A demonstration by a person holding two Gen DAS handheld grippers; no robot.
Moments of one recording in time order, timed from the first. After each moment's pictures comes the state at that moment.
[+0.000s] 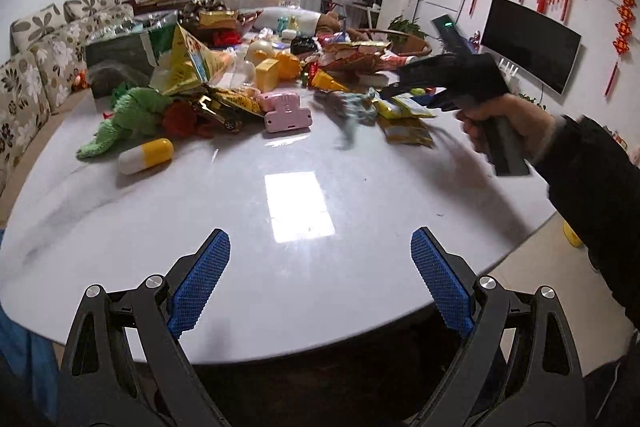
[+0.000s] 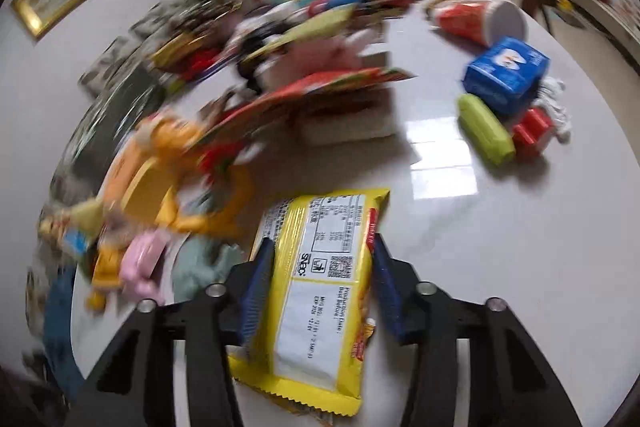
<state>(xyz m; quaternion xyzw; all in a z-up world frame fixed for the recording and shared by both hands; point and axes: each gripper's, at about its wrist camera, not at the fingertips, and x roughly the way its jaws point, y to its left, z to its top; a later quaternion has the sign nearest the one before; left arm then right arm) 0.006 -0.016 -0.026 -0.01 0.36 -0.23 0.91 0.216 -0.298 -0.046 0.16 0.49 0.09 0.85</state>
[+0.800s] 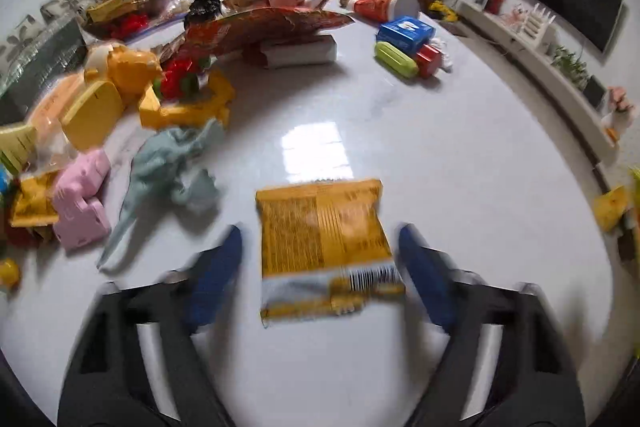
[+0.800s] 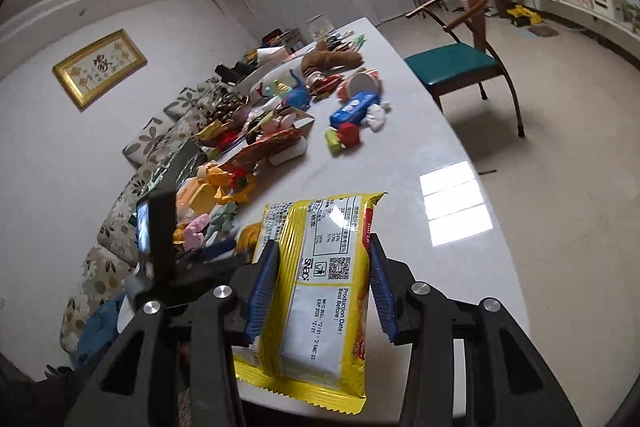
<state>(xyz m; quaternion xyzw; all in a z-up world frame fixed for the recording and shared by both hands) 0.138 -0.236 -0.052 0.07 0.45 -0.17 0.87 -0.005 -0.455 0.003 0.26 0.35 0.09 0.89</state>
